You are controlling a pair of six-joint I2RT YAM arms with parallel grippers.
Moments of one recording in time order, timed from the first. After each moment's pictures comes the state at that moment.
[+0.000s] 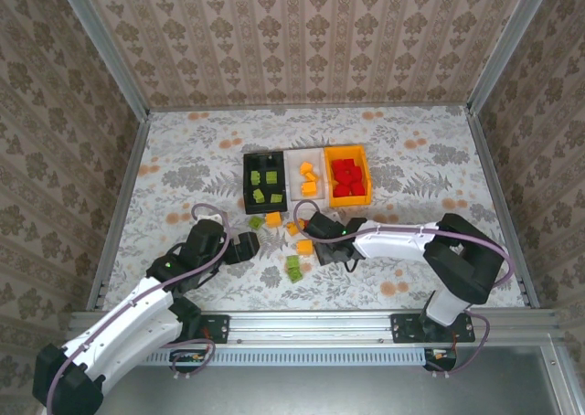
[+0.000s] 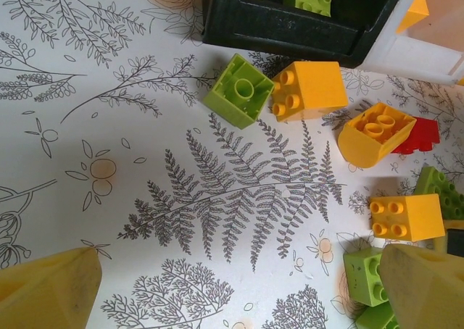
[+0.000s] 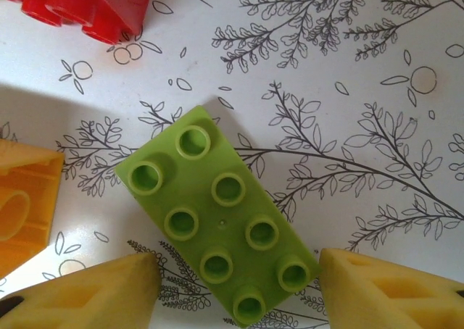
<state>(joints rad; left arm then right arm) -0.65 0.67 0.38 -0.50 -0.03 -0.71 0.90 1.64 0.86 -0.52 0.28 0.59</state>
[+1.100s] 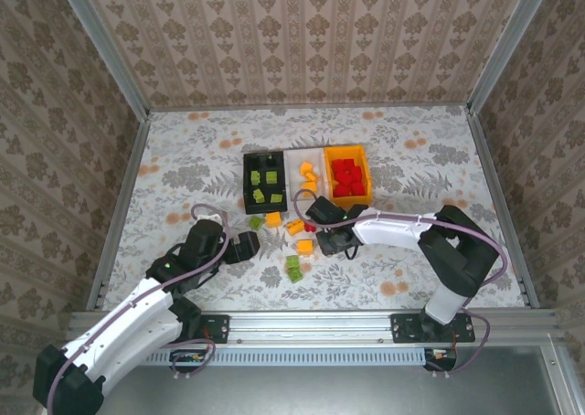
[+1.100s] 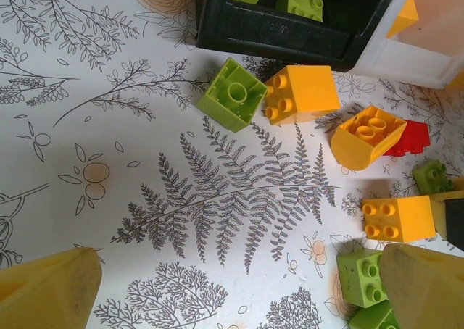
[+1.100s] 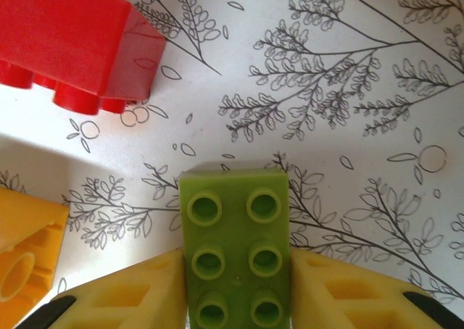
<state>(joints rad) -0.64 0.66 0.37 -0.48 -0.02 -0.71 0.81 1.67 0.92 -0.54 0.17 0.45</state>
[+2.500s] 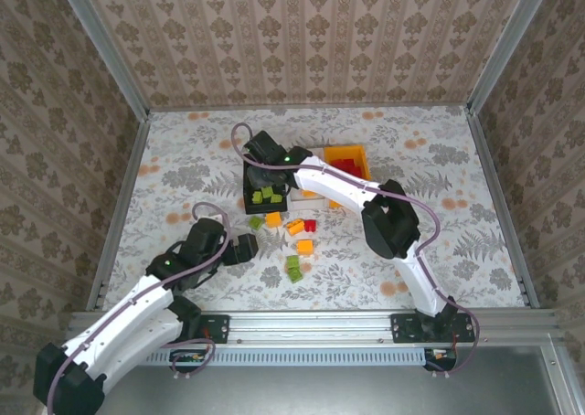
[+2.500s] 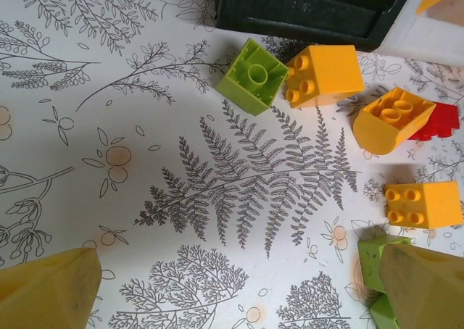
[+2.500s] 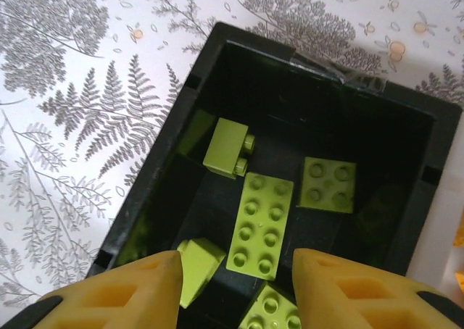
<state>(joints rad) -0.63 0.69 0.40 -0.55 -0.02 -0.68 0.80 2.26 2.01 -0.65 0.18 0.32</state>
